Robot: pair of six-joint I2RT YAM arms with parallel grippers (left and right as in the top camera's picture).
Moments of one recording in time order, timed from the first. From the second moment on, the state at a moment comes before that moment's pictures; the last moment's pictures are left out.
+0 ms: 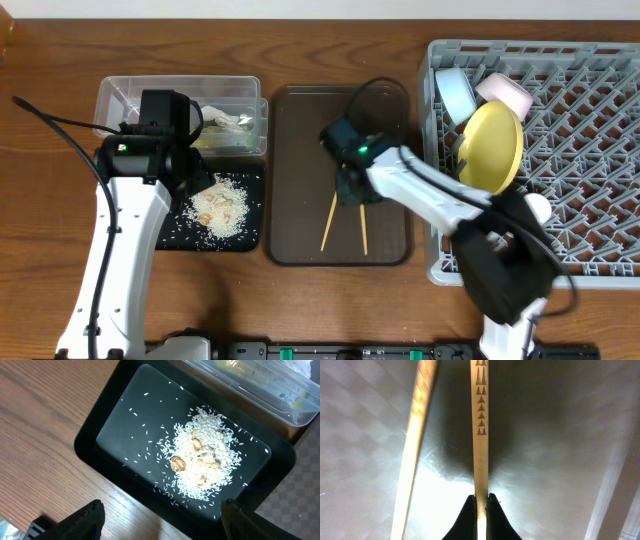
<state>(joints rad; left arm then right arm) -0.02 1.39 1.27 -1.22 -0.27 -0.55 0.65 1.95 1.37 -0.82 0.10 0.61</state>
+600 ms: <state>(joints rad) -0.02 1.39 1.27 -1.22 -0.27 -0.55 0.26 1.58 1.36 -1.04 0.15 0.31</state>
